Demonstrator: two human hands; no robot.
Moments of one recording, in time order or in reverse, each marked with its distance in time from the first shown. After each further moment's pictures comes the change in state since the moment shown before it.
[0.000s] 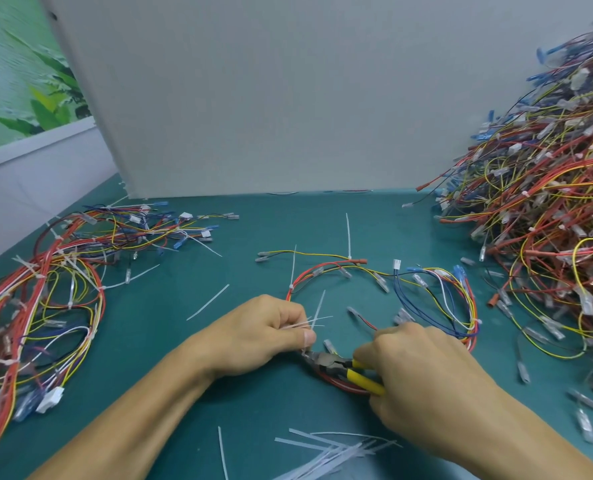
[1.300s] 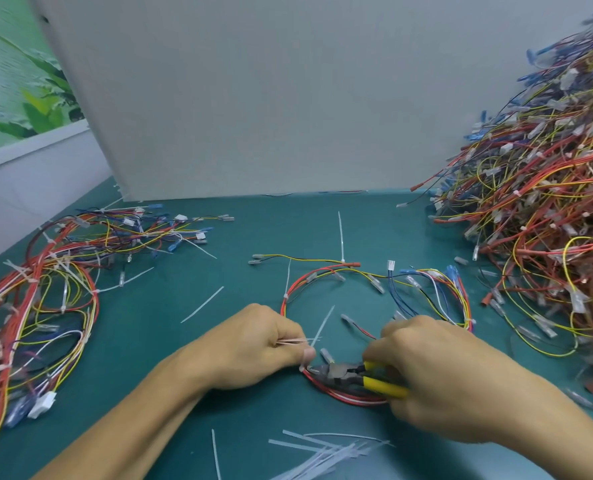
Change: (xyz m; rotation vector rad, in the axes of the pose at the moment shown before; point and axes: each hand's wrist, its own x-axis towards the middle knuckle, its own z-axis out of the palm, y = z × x) left_hand -0.003 -0.002 0.005 0.236 -0.018 0.076; right_hand -0.005 0.031 -0.004 0.106 -0.060 -0.158
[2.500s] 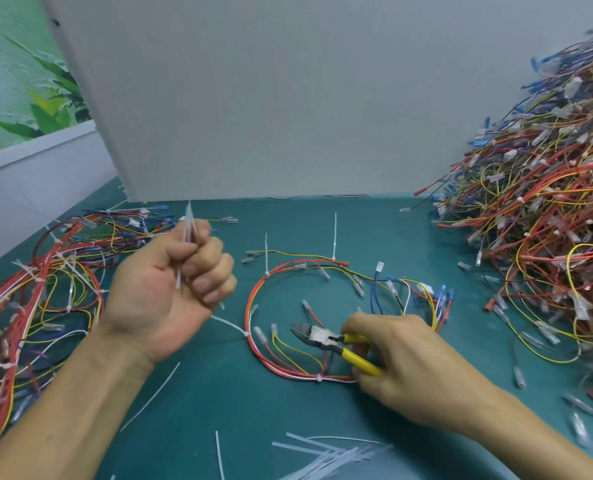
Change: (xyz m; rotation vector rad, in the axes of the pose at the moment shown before) left_hand -0.029 0.002 -0.056 -1.414 0.499 0.246; right_hand 0.024 -0.001 0.027 0.345 0.323 -0.029
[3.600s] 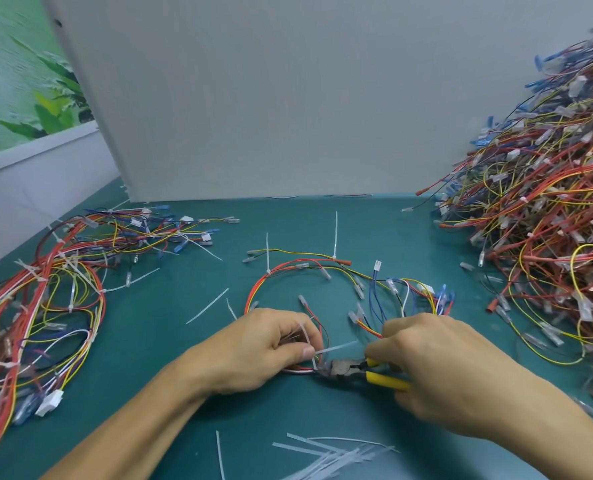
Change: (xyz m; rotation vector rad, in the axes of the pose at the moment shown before) left_hand -0.007 -0.059 0.013 1.262 -0.450 -0.258; right_hand -0.008 -0.004 -0.029 -0.437 -0.272 -0.029
